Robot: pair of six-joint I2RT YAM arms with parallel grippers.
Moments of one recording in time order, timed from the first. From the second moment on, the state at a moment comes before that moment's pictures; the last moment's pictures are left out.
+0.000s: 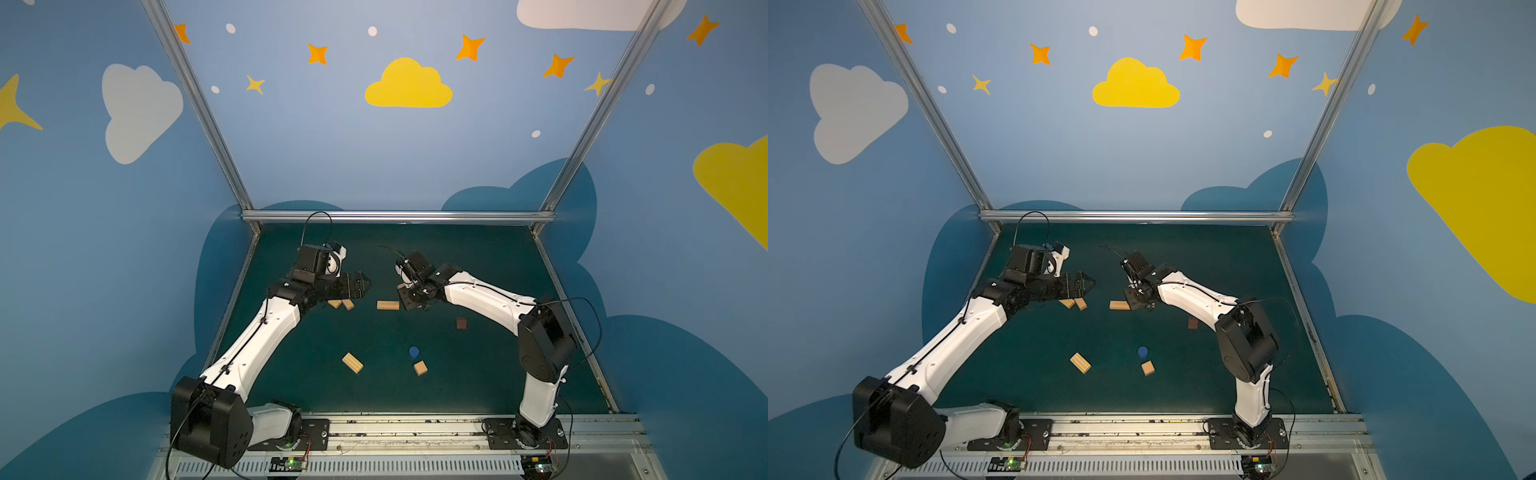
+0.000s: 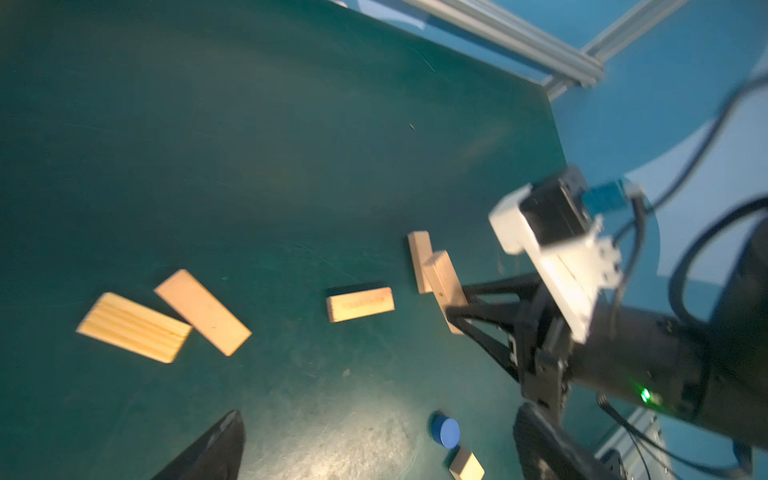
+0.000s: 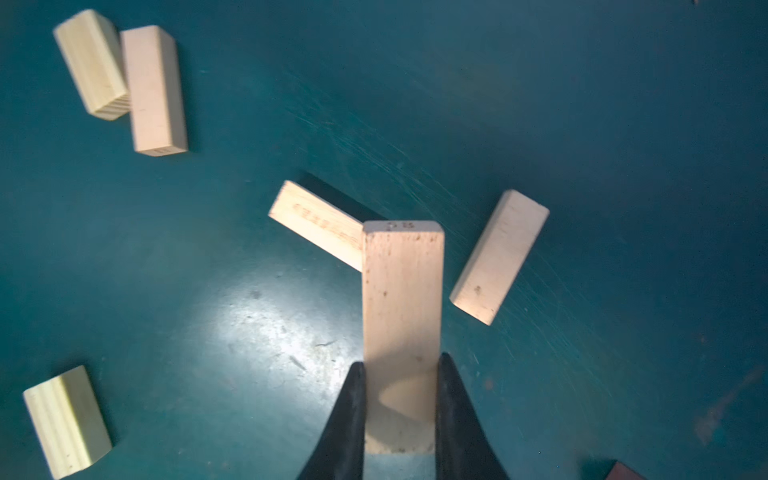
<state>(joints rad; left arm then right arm) -0.30 1.29 1.07 -0.55 0.36 -0.37 0.79 1.87 1.45 -0.68 0.08 0.27</state>
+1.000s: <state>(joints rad) -0.41 1.39 1.08 -0.68 0.33 -0.25 0.73 1.90 1.46 -0.67 0.18 0.55</state>
